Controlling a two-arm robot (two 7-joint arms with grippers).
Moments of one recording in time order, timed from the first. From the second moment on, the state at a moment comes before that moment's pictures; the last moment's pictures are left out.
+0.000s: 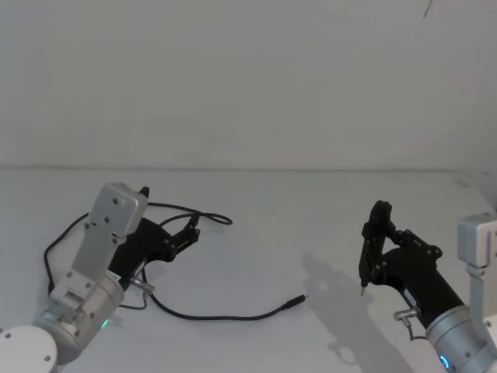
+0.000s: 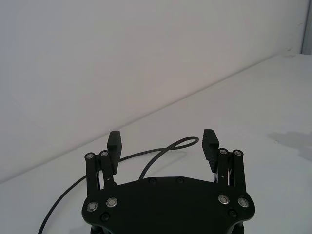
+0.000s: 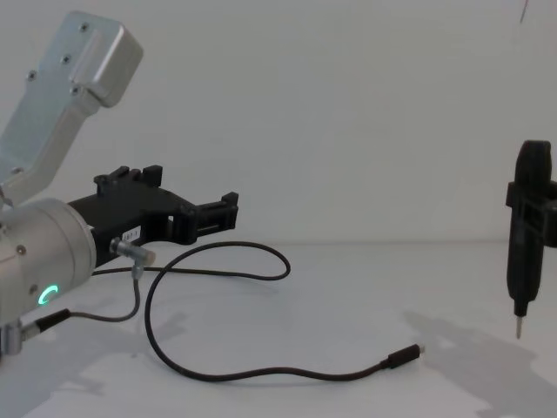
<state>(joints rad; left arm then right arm) -0.24 0.38 0.45 -1.63 -0.20 0.01 -0.01 -0.01 0.34 -0.23 -1.77 0.29 0.03 0.07</state>
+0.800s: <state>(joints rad) -0.23 0.40 0.45 -1.63 -0.21 0.03 -0.04 -0.01 0.34 -0.23 -1.77 0.29 0.03 0.07</state>
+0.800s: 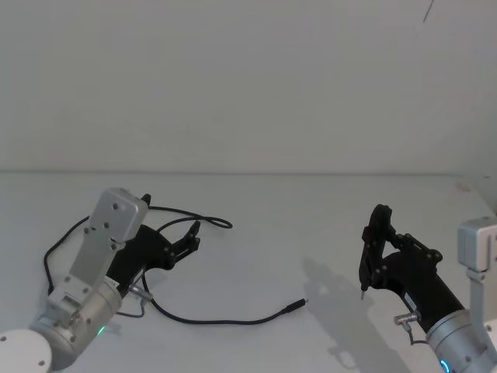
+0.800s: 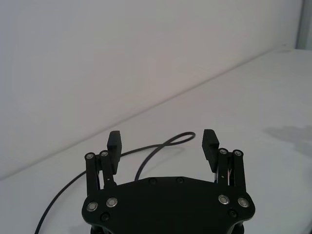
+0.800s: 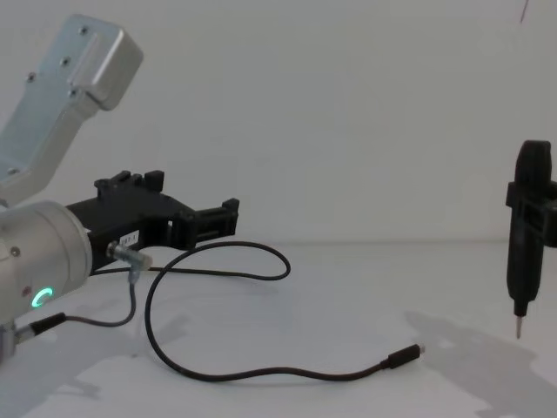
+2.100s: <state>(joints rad) -0.33 0.62 0.49 -1.66 -0.28 0.18 -0.51 -0.01 0.34 -0.23 -1.77 0.29 0.03 0.07</state>
